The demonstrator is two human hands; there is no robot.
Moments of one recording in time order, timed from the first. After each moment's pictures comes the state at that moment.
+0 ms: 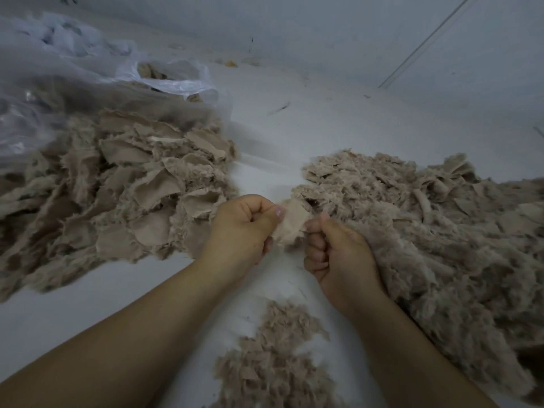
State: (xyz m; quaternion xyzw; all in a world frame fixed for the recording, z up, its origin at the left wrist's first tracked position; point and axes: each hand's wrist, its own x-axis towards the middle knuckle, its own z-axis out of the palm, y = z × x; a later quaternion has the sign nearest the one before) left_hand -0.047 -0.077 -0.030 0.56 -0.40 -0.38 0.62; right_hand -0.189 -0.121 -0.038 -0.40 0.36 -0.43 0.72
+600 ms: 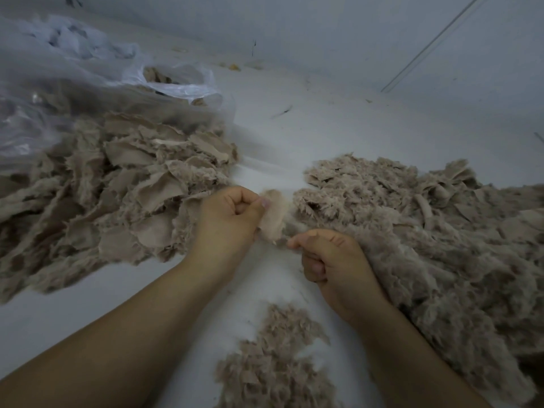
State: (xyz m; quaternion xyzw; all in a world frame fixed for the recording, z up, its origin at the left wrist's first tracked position) left_hand -0.030 -0.083 -0.030 0.59 -0.37 -0.30 0.65; right_hand -0.193 -0.121 -0.042 -0.52 0.35 -0.37 0.69
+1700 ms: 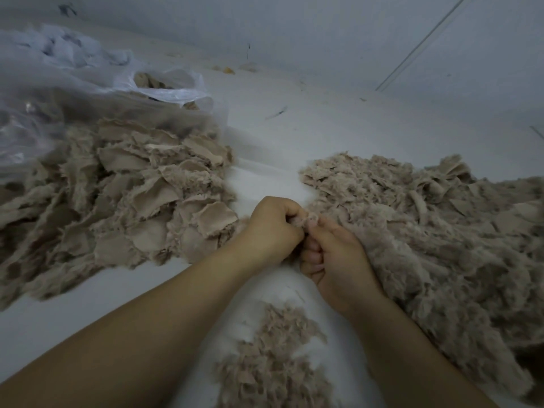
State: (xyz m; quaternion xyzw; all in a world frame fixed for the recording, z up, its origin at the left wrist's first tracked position) left_hand -0.069 -0.114 -0.022 0.64 -0.53 -0.34 0.44; right_hand -0.188 -0.125 -0.040 -0.40 0.36 -0.41 0.74
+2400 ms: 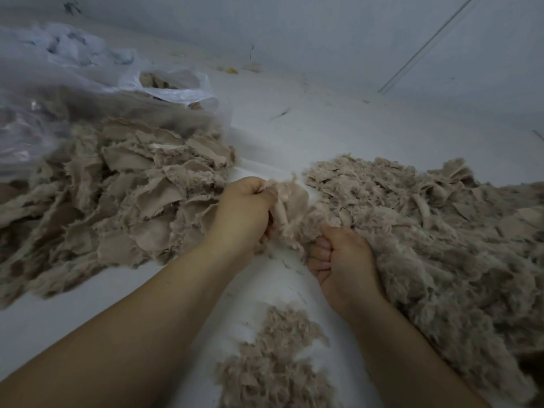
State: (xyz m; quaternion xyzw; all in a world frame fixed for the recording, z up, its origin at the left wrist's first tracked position) left_hand -0.044 -0.106 -0.009 0.59 -0.35 -0.39 0.61; right_hand -0.185 -0.129 -0.039 -0.29 0.41 -0.48 0.72
